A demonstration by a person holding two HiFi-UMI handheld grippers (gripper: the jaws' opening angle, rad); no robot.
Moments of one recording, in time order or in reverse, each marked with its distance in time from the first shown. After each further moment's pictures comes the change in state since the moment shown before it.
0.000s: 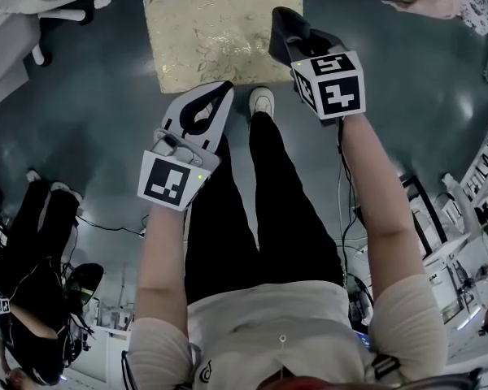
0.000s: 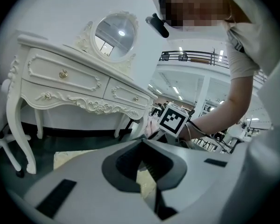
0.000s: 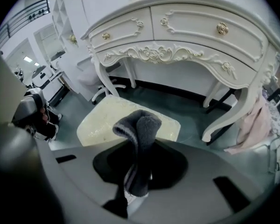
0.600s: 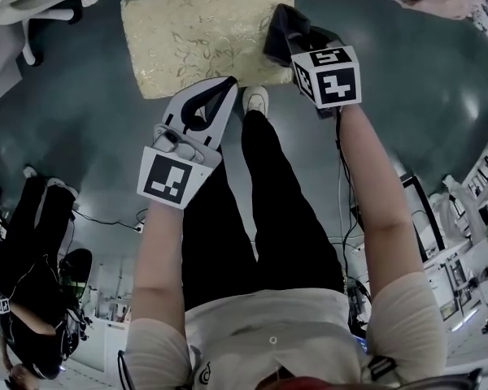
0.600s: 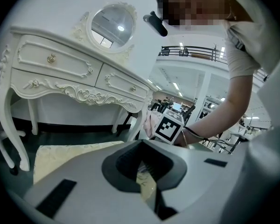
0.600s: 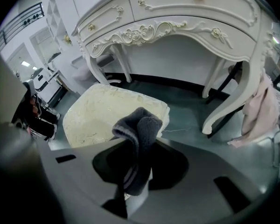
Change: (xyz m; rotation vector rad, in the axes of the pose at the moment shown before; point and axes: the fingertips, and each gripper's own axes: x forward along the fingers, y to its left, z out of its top) left arm 0.054 -0.009 -0.029 0.002 0.048 -0.007; right arm 0.050 -0.049 -0.045 0.044 0.033 0.019
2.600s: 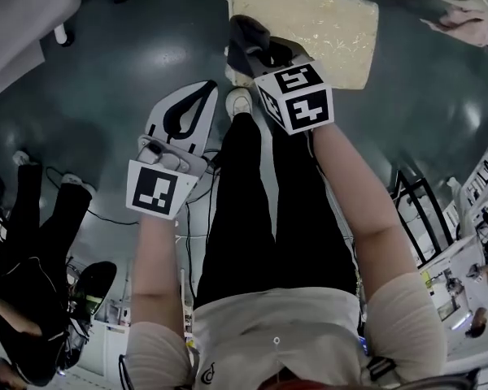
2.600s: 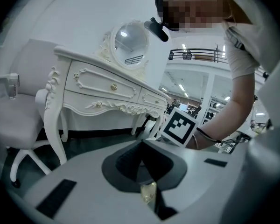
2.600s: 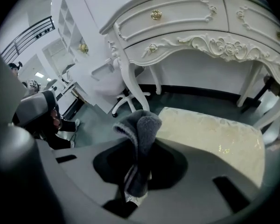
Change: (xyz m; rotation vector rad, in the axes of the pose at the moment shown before) left arm -0.197 0.157 0.020 0.026 -0.028 0.093; right arm 0.046 0.288 0.117 0.007 -0.123 0.173
